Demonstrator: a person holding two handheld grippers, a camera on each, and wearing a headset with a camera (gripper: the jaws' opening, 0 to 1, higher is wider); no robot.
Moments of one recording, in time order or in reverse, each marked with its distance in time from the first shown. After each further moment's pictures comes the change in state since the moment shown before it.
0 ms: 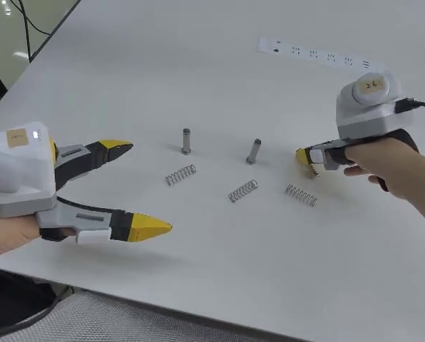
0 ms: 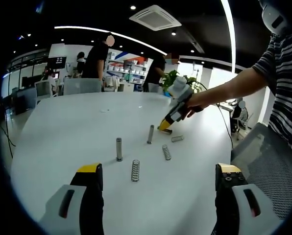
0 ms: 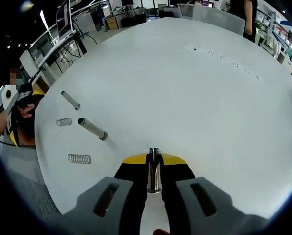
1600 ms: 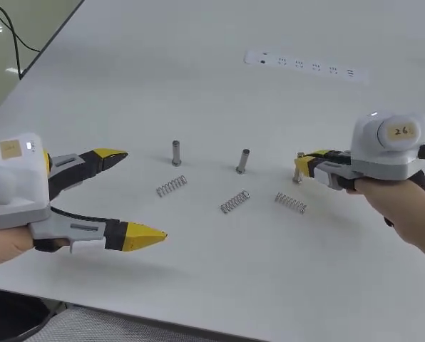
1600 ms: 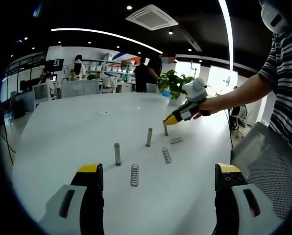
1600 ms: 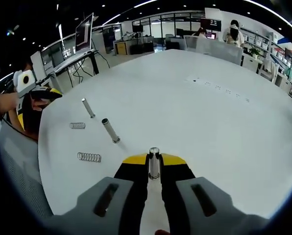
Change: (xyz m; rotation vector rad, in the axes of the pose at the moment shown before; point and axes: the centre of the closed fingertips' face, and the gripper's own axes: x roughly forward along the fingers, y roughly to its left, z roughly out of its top) left arm 0.008 -0.004 0.010 0.026 0.007 -0.010; right arm -0.035 0.004 0.008 -0.098 -0.276 -0.011
